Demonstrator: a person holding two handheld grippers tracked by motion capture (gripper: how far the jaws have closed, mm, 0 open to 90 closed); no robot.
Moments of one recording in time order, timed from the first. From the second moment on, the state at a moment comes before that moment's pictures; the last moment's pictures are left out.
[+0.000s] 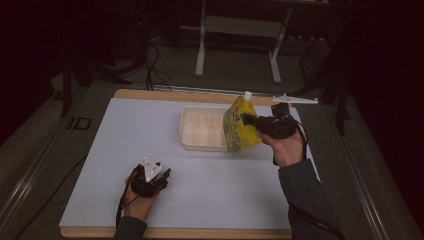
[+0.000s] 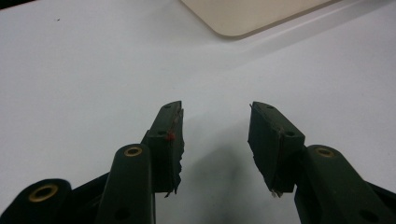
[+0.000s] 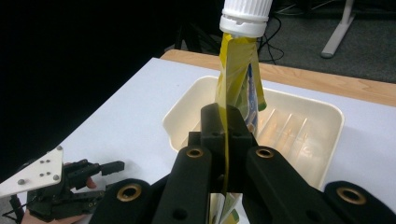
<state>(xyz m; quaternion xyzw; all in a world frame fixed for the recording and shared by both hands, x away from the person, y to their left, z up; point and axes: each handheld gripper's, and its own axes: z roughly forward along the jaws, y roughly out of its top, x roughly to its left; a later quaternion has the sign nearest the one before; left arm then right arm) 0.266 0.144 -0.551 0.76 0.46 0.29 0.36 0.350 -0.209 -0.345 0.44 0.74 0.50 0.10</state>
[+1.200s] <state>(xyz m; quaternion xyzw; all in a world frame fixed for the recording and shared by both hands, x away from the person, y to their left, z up) 0.266 0.143 -0.551 0.76 0.45 0.29 0.36 0.368 -0.210 -0.351 0.47 0.72 0.49 0.15</state>
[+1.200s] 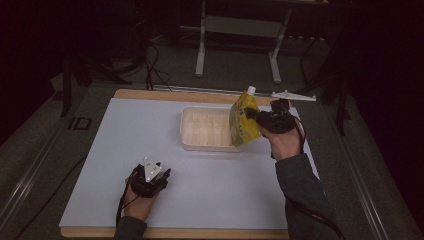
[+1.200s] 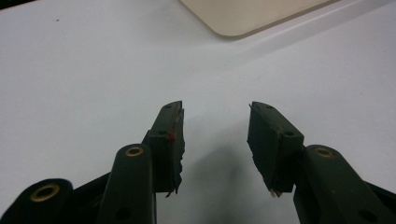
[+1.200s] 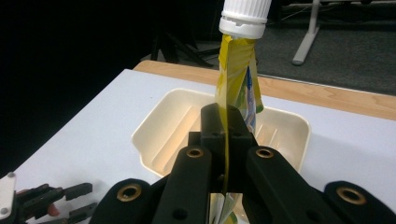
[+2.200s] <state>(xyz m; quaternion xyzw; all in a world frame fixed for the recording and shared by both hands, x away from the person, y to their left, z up) 0.266 0.144 -0.551 0.76 0.45 0.29 0.36 0.385 -0.200 -0.360 0.49 0.72 0.47 0.16</state>
